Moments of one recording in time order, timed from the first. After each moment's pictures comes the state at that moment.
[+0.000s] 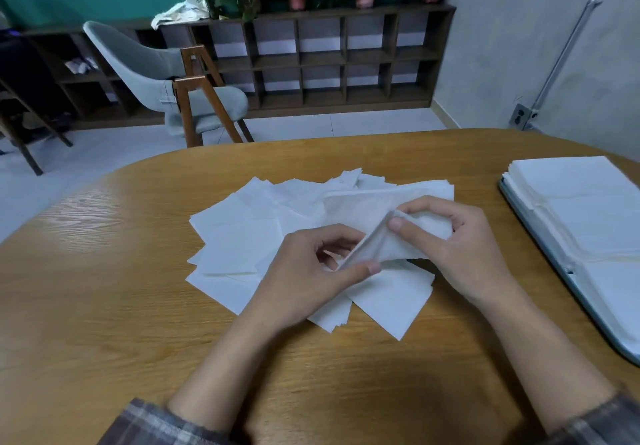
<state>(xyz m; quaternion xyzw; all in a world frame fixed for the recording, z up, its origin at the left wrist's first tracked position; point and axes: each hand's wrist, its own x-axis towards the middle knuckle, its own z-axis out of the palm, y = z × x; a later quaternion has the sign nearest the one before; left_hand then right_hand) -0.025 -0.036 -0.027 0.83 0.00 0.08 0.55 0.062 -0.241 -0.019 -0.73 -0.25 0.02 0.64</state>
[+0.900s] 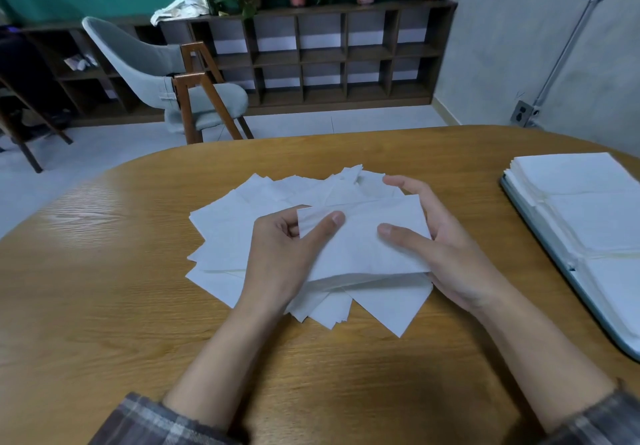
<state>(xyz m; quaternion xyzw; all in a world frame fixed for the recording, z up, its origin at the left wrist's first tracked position) -0.026 -0.036 -0.017 0.71 0.14 0.18 0.67 0.055 -0.231 -0.019 -0.63 -0.23 0.19 0.72</state>
